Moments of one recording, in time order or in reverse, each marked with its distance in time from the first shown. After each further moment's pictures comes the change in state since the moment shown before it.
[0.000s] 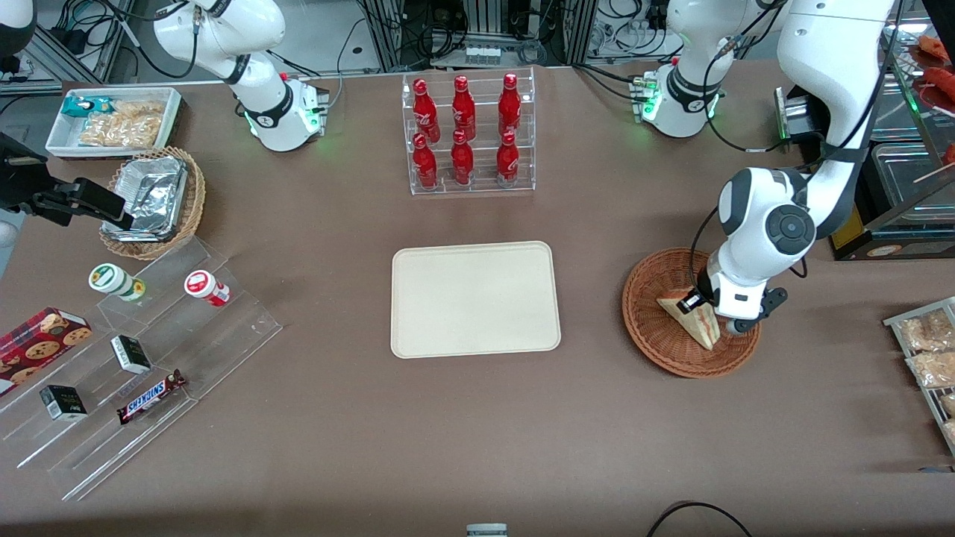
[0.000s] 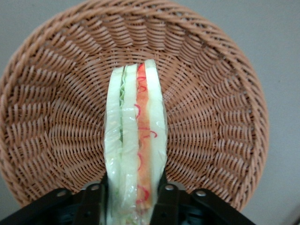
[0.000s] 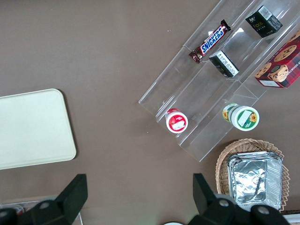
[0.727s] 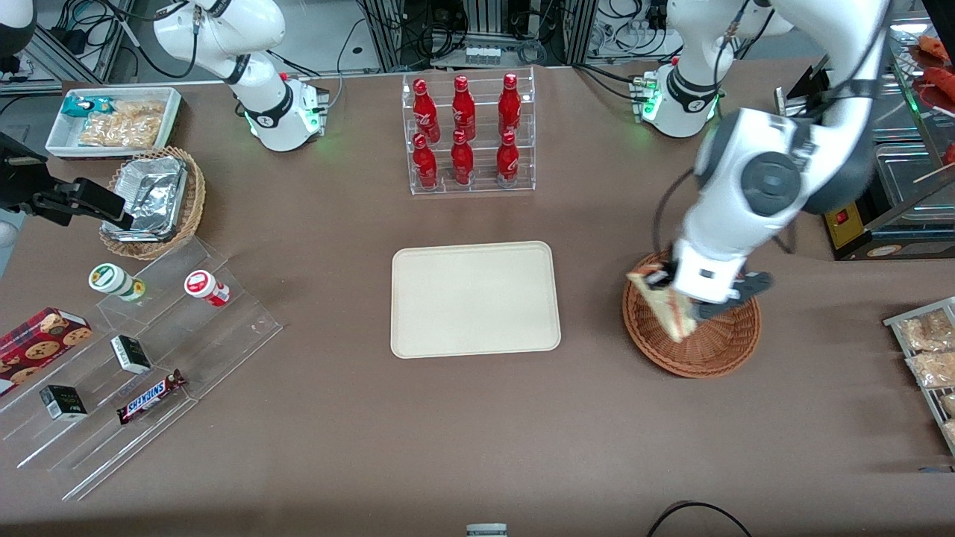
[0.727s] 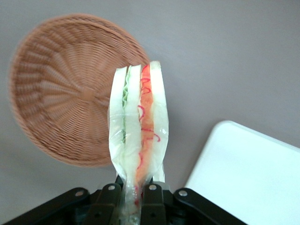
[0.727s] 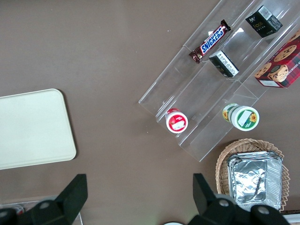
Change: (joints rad) arm -0.234 -0.062 -0.029 0.358 0.000 -0.448 -0.045
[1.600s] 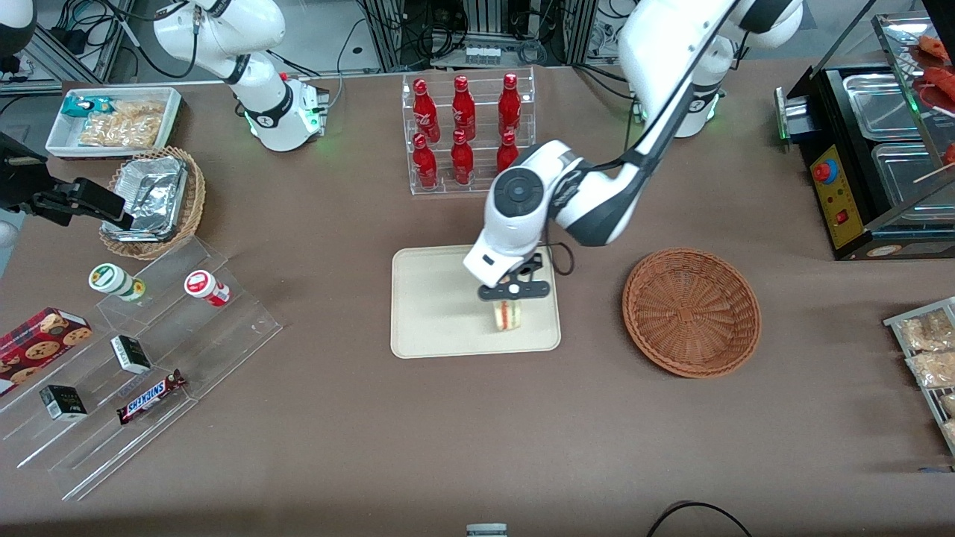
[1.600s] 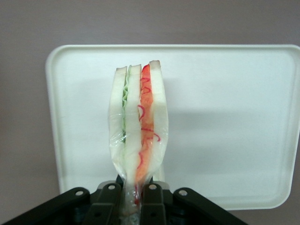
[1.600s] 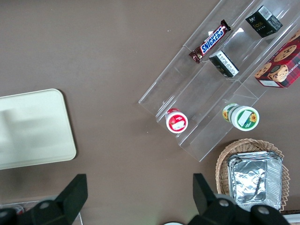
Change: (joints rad) arm -0.383 0.400 -0.003 0.235 0.054 0.217 -0.015
